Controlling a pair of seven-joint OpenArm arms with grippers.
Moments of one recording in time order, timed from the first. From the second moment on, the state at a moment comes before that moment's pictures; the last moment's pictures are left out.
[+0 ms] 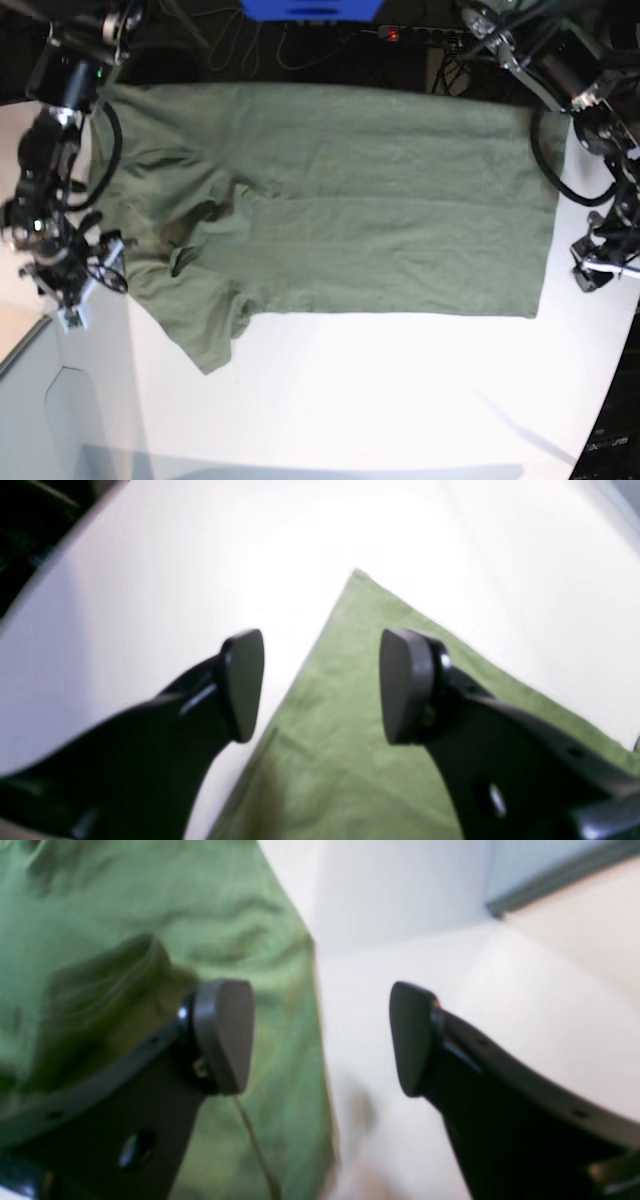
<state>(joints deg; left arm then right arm) -9.6 -5.3 -46.6 88.3 -16.2 -19.9 52.5 9.3 10.1 23.9 79.0 -6.8 34.6 -41.1</state>
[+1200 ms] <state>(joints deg) -27.0 -17.8 -24.9 30.5 -11.5 -18.6 18.9 28.6 15.1 12.3 26.7 -7.2 29.5 -8.8</state>
